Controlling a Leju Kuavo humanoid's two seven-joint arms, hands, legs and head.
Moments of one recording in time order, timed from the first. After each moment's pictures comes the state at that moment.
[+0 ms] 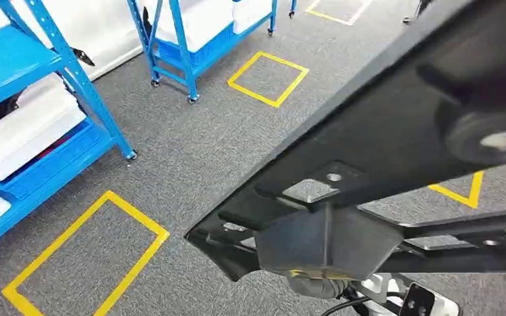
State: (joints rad) left arm -0.11 0.22 -1.05 -0.09 -0.07 0.23 -0.35; right arm -0.14 -0.14 0.46 -2.01 0.02 0.35 -0.62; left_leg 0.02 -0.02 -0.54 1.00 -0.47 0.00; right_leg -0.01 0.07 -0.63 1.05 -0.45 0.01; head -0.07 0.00
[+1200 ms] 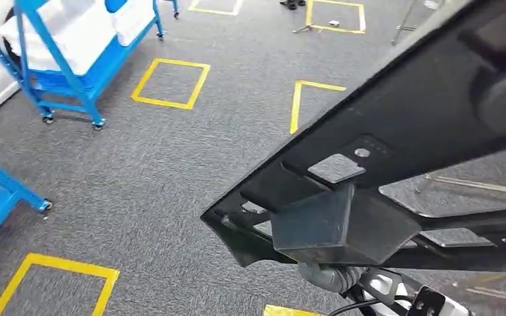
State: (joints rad) left arm -0.11 0.26 -1.11 -0.09 -0.07 0.27 -0.30; right arm -0.11 -0.15 0.42 -2.03 0.03 0.26 -0.62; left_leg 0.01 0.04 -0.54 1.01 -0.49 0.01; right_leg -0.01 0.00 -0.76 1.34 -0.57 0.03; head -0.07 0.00
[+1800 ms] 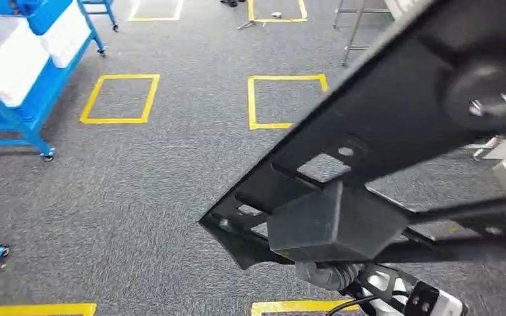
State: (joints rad) left arm -0.12 0.20 -1.16 -0.09 -0.07 0.28 -0.25; right arm -0.15 -0.19 0.46 -1.99 -0.01 0.26 -0.62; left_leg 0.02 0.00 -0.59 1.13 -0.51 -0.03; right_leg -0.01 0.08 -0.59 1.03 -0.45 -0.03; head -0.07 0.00
